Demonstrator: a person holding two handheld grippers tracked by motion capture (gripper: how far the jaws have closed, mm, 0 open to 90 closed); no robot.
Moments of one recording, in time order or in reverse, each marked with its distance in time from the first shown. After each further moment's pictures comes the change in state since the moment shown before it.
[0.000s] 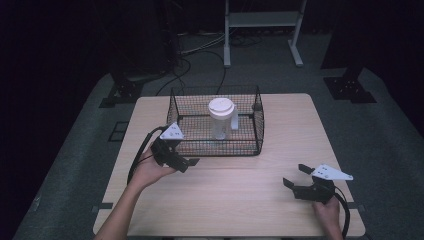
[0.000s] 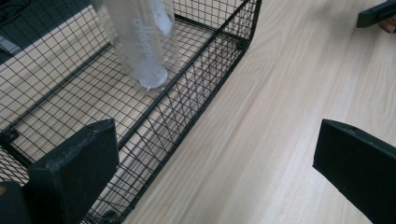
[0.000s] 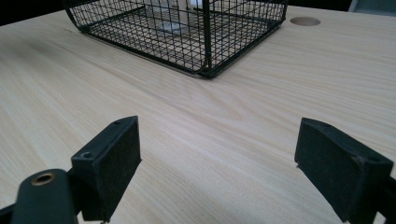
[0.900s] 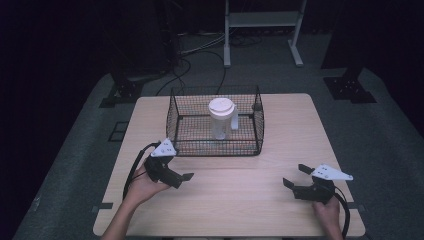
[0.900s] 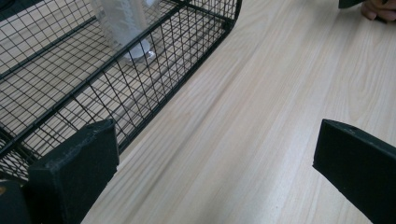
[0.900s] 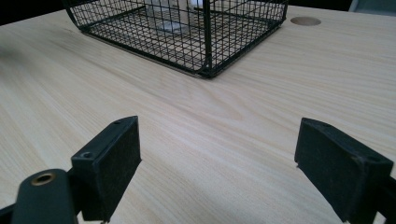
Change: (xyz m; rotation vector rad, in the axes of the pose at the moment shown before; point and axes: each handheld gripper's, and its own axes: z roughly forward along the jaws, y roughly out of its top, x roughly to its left) left arm -0.019 -0.043 -0.007 -0.031 -0.018 -0.047; right arm 0.000 0.000 0.000 0.002 0.001 0.001
